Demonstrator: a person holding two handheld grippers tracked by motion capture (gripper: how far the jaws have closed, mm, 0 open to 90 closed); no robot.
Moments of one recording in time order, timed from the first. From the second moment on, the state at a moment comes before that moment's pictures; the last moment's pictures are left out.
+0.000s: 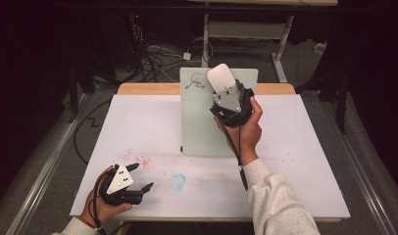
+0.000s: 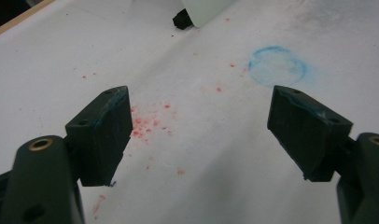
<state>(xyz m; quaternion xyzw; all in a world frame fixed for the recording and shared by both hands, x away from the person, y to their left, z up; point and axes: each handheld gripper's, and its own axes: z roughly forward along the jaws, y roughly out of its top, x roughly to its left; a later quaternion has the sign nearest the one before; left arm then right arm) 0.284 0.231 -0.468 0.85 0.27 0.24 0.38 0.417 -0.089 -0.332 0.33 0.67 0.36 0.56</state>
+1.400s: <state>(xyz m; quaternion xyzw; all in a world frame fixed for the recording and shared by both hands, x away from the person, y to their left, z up) 0.283 0.231 -0.468 0.85 0.27 0.23 0.39 0.405 -0.016 -0.365 0.23 0.76 0.31 0.53</state>
